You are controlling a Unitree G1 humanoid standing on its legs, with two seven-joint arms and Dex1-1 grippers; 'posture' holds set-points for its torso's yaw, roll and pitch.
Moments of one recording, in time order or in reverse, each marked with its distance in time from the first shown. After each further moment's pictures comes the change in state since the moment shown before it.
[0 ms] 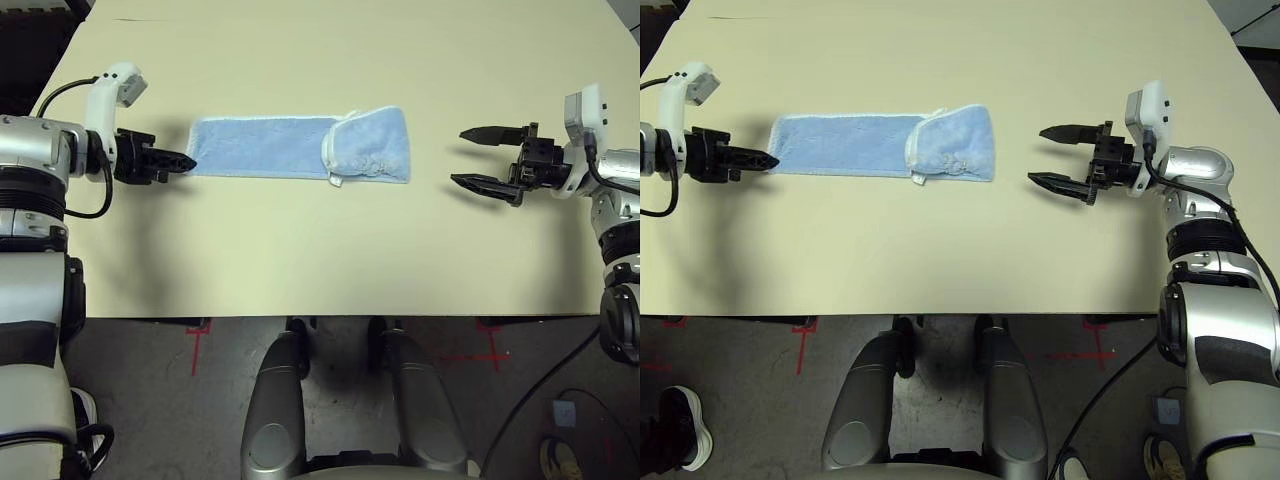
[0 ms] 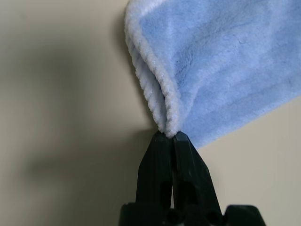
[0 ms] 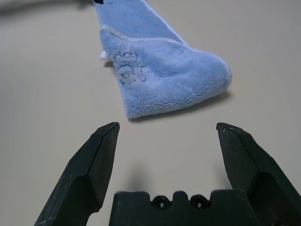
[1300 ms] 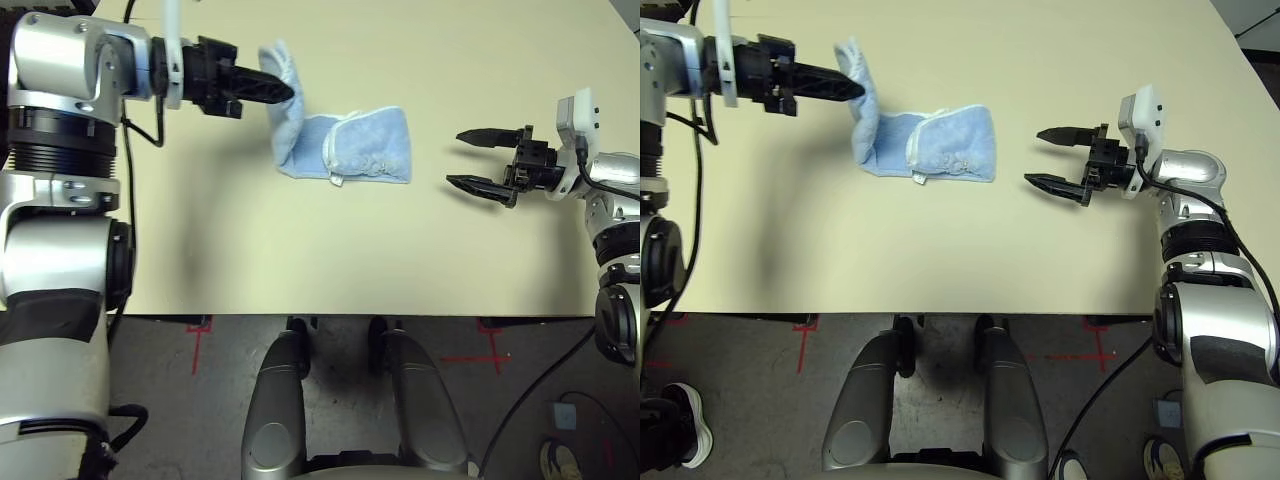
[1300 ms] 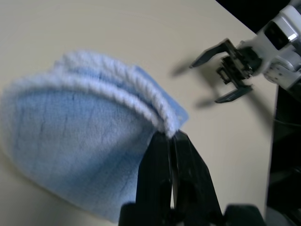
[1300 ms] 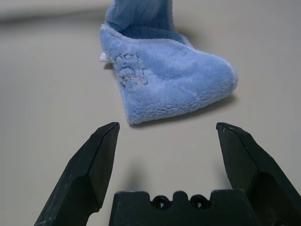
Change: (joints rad) left arm -0.148 -0.310 0.100 -0.475 -0.218 0.321 0.023; right arm -0.001 0.019 0.000 0.025 -0.011 -0.025 -0.024
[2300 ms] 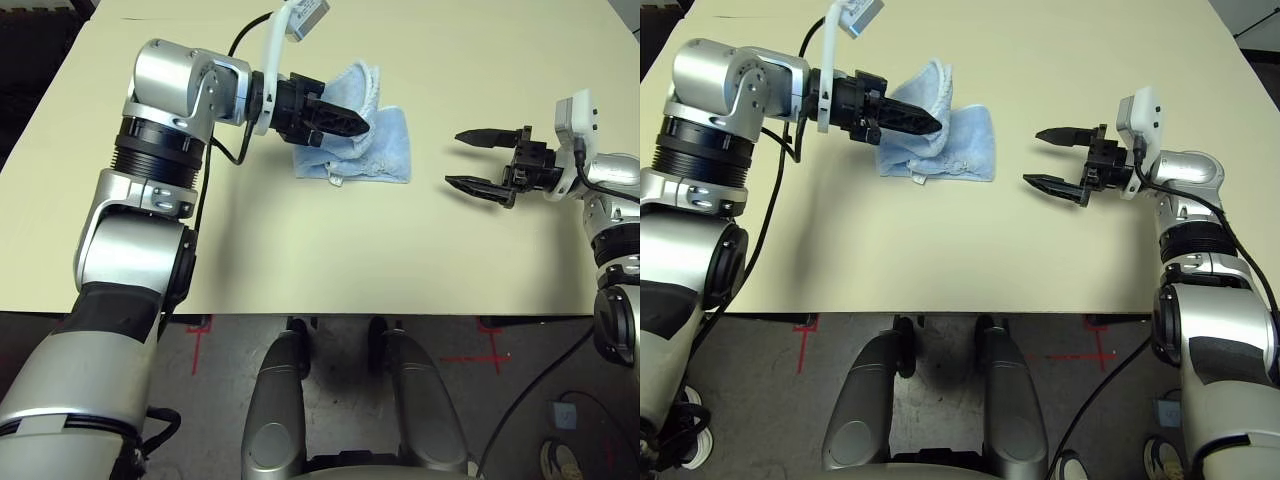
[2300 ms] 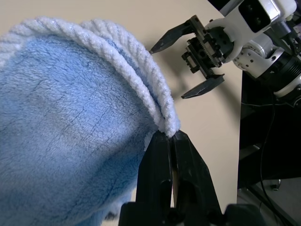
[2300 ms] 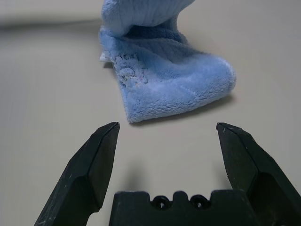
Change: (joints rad) left arm -0.011 -0.156 -0.109 0.091 -0.044 -0.029 0.012; right arm 0.009 0.001 0.000 -0.021 0.001 -0.005 -0.005
